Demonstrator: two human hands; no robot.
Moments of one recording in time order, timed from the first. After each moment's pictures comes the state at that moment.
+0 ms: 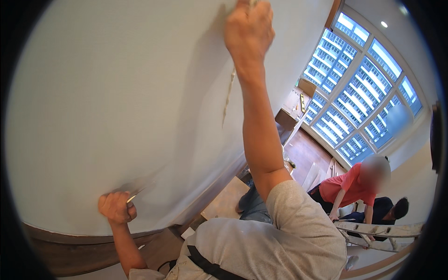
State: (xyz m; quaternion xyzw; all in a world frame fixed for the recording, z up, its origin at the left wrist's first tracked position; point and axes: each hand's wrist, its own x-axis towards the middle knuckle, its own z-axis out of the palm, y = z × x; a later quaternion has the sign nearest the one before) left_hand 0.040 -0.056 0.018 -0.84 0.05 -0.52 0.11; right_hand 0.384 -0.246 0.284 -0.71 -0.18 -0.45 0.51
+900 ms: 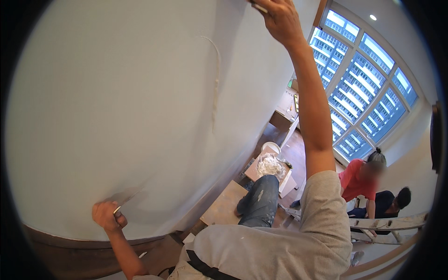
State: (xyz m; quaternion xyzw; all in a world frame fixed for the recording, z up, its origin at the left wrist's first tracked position) left_hand 0.021 -0.048 0.018 -0.83 0.07 -0.55 0.09; right_hand 0.488 -0.364 0.346 -0.56 -0.52 -0.63 0.14
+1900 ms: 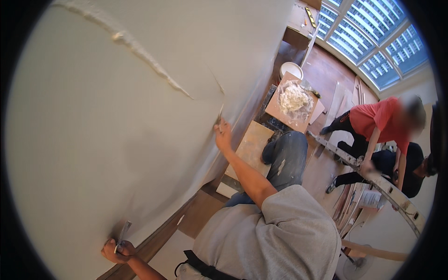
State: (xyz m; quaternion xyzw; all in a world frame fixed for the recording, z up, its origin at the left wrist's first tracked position) left_hand -0.001 -0.027 -0.001 -0.86 -0.01 -0.42 0.29; right_hand 0.385 -0.265 -0.401 -0.78 0.05 0.01 0.63
